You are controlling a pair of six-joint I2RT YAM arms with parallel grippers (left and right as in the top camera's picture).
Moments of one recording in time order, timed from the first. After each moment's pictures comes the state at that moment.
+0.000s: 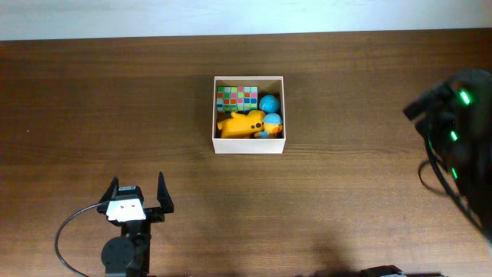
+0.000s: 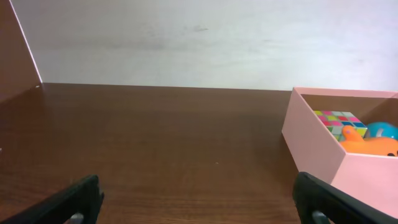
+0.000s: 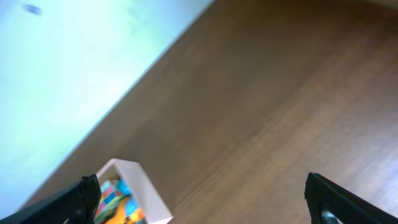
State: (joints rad) left arm -0.01 0.01 0.01 -0.07 -0.09 -0.03; right arm 0.12 1.21 1.91 -1.47 0.39 0.86
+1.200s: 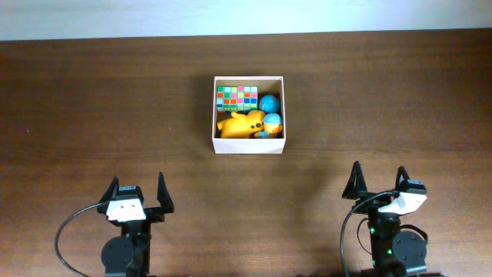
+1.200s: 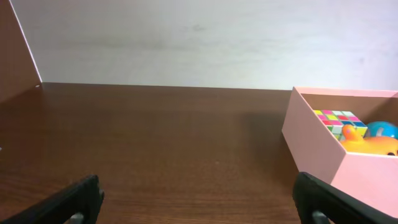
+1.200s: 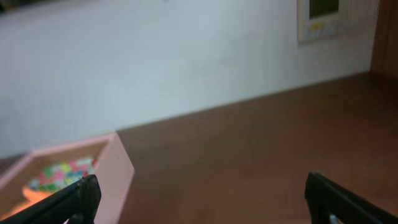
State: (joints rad) left arm -0.01 0.01 0.01 -0.07 -0.09 -0.03; right arm 0.13 0.01 0.08 -0.09 0.20 0.23
